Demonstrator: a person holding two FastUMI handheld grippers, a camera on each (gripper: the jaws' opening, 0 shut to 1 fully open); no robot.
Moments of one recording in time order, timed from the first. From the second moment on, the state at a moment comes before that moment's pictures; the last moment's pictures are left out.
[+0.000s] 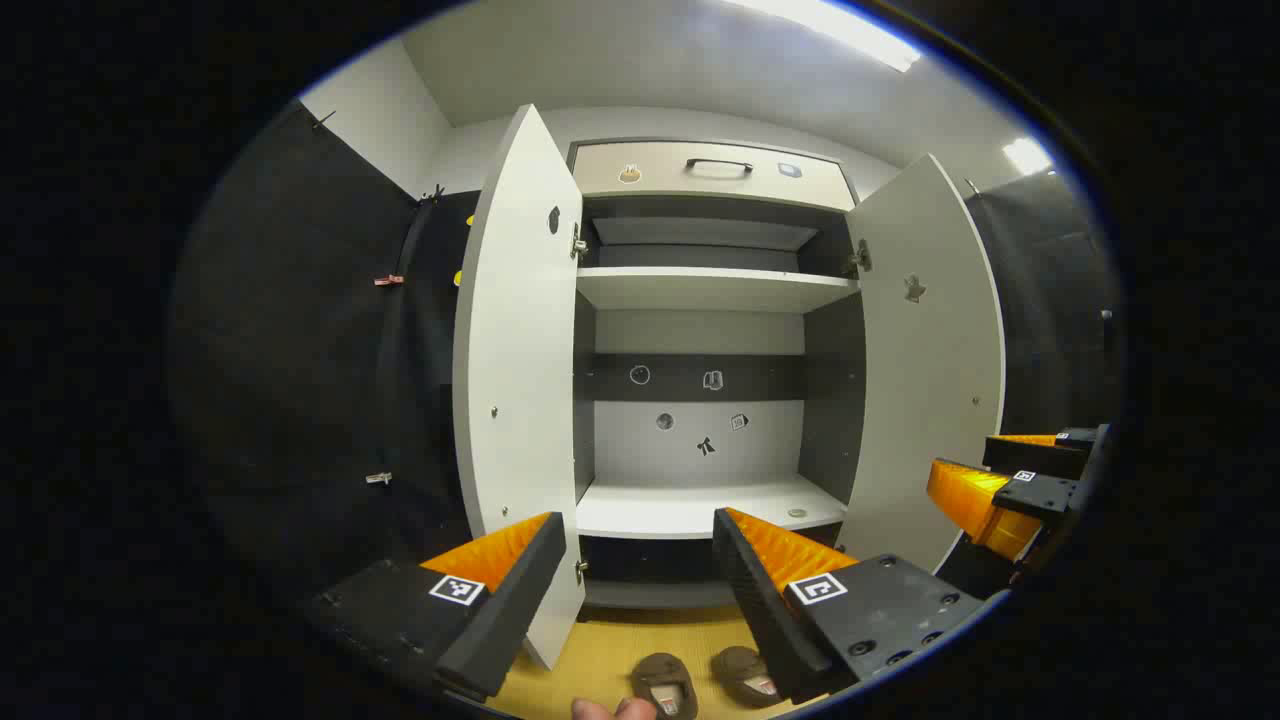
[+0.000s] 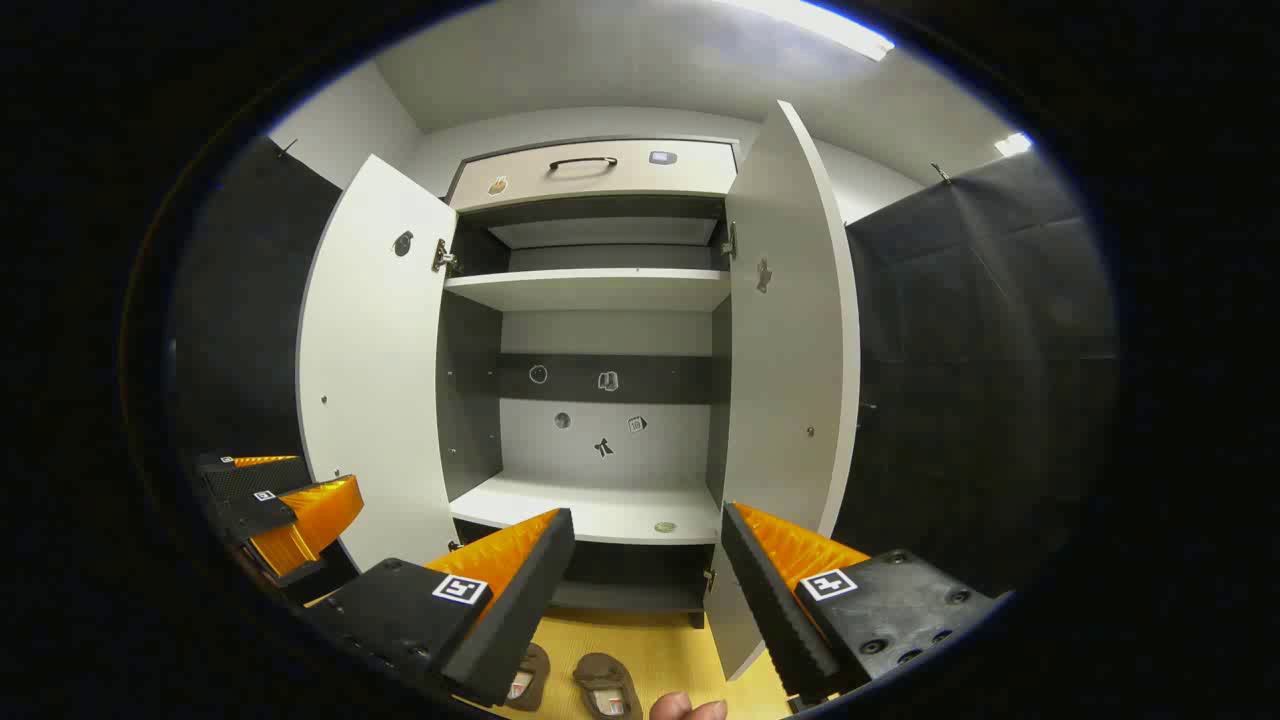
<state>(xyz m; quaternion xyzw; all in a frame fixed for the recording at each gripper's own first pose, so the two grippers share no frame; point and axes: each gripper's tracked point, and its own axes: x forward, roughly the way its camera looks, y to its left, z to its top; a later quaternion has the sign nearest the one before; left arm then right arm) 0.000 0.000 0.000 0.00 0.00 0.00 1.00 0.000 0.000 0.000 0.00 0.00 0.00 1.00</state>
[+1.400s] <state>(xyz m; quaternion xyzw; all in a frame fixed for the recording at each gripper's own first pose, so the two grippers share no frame) -0.014 0.004 -0.009 0.01 0.00 0.01 1.00 -0.010 0.020 -0.060 0.00 0.08 0.06 1.00</state>
